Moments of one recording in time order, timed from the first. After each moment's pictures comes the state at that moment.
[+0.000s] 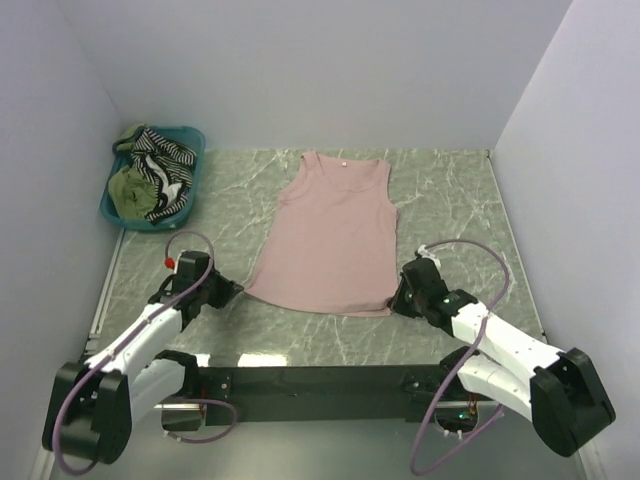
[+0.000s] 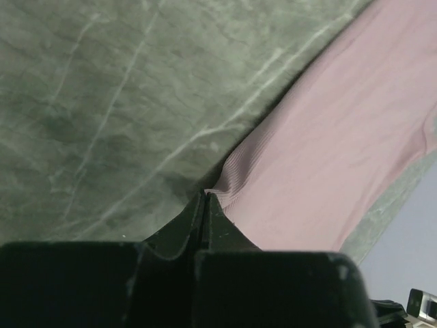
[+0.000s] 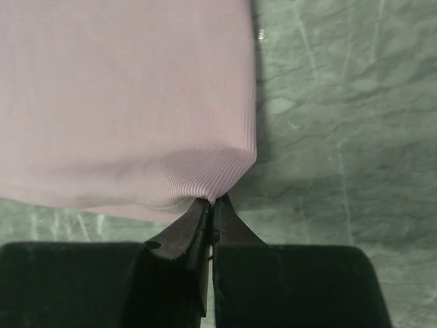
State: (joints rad) left arm -0.20 1.00 0.36 -0.21 0.07 -1.14; right arm 0.48 0.99 0.38 -0.33 0.08 0.74
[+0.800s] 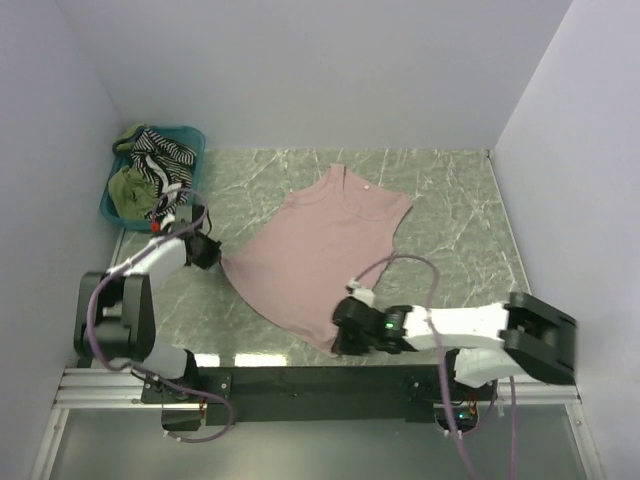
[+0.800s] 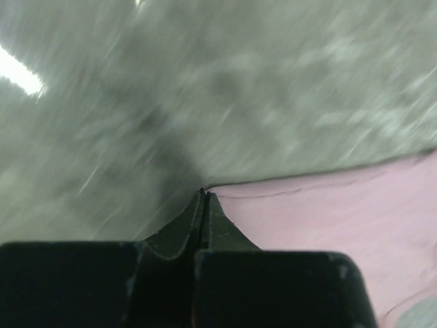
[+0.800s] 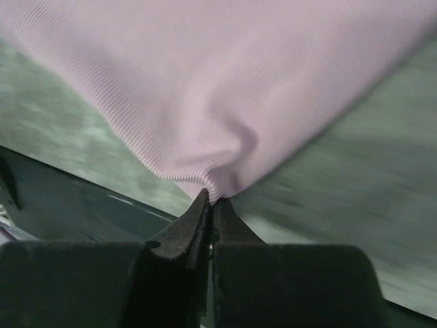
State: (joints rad) left arm -0.05 1.44 0.76 -0.37 -0.11 -1.06; right arm 1.18 1.25 0.48 -0.26 0.12 1.21
